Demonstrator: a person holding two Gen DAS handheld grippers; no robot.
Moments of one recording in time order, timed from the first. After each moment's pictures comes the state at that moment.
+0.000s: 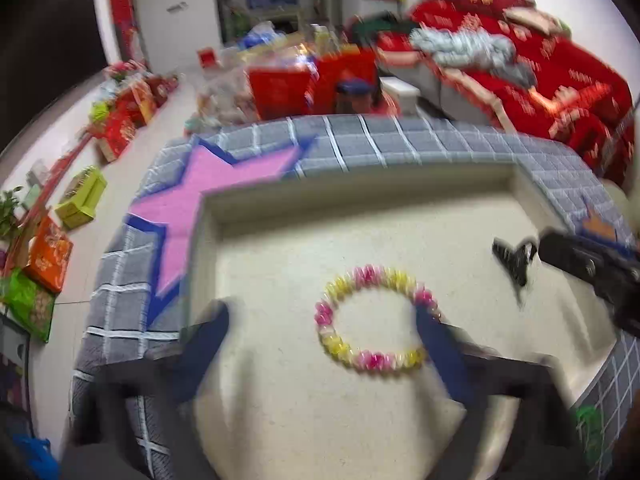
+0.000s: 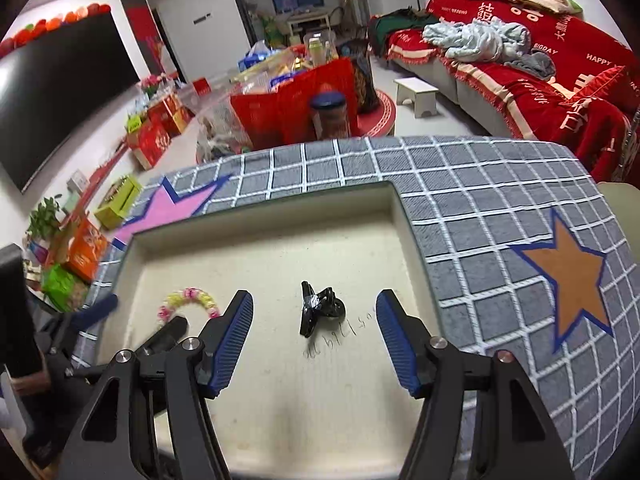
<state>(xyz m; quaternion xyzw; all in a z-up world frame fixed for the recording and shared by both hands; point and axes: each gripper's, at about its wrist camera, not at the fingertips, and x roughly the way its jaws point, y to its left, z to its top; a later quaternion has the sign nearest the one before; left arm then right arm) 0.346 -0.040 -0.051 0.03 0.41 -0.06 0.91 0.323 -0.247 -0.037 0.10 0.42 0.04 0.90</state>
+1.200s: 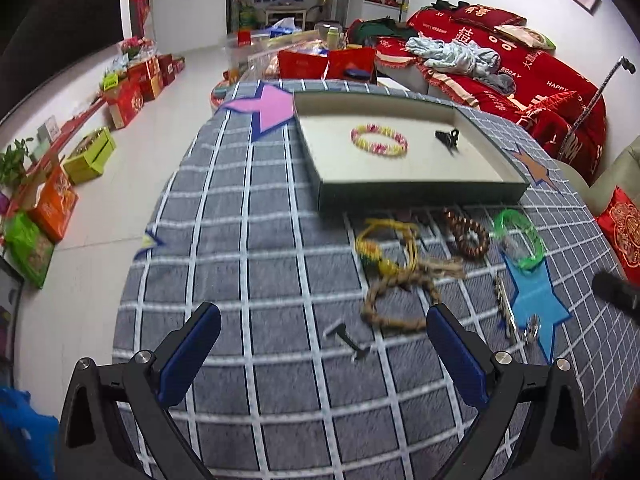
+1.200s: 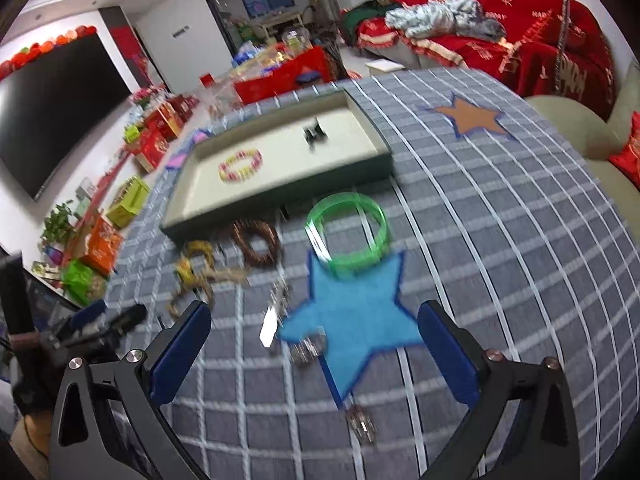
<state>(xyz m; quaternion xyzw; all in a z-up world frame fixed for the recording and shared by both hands) 0.135 0.044 -0.048 -0.01 0.44 -0.09 0.89 0.080 -0.235 -0.038 0.15 0.44 0.01 0.89</state>
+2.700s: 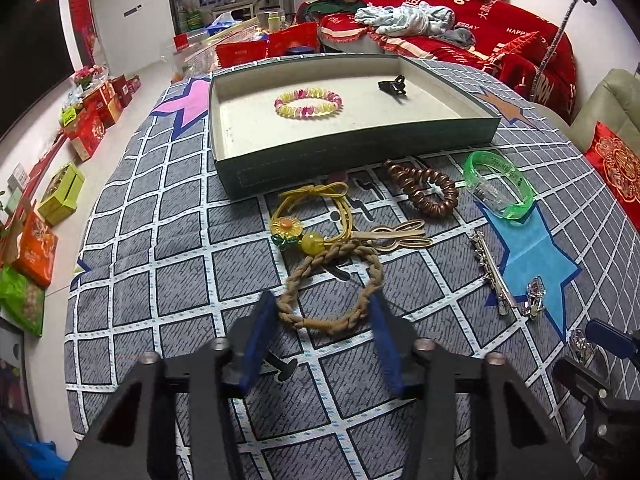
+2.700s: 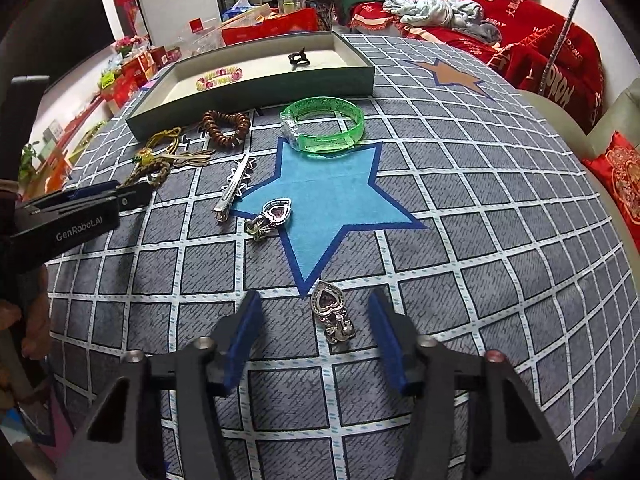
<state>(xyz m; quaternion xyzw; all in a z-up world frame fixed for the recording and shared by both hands) 0.146 -0.013 -0.077 0.07 0.45 -0.15 0.88 0.033 -0.210 -0.089 0.05 0.48 -0.04 0.87</state>
